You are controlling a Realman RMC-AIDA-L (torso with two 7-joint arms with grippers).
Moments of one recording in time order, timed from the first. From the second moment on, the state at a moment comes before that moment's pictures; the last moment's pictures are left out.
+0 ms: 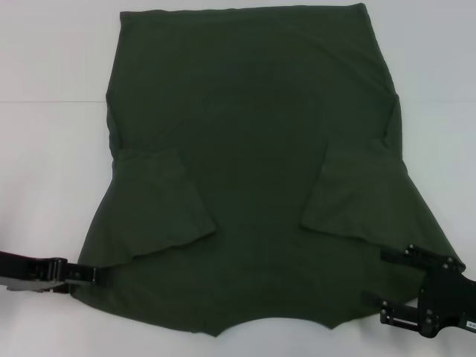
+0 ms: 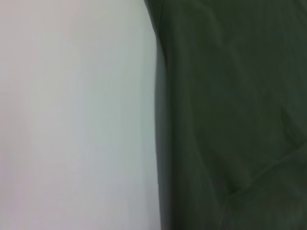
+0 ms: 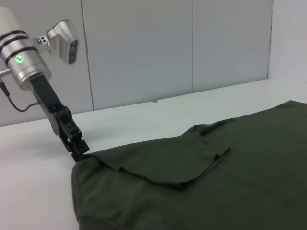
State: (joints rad) left arm -0.52 -2.08 0.60 0.94 2.62 1.56 -2.42; right arm 0.30 2.10 -0.62 -0.51 -1.93 -1.54 0.87
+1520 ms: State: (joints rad) left arm -0.55 -2.11 0.67 0.93 2.62 1.52 -2.42; right arm 0.30 2.09 -0.61 -0.51 -1.92 -1.55 0.87
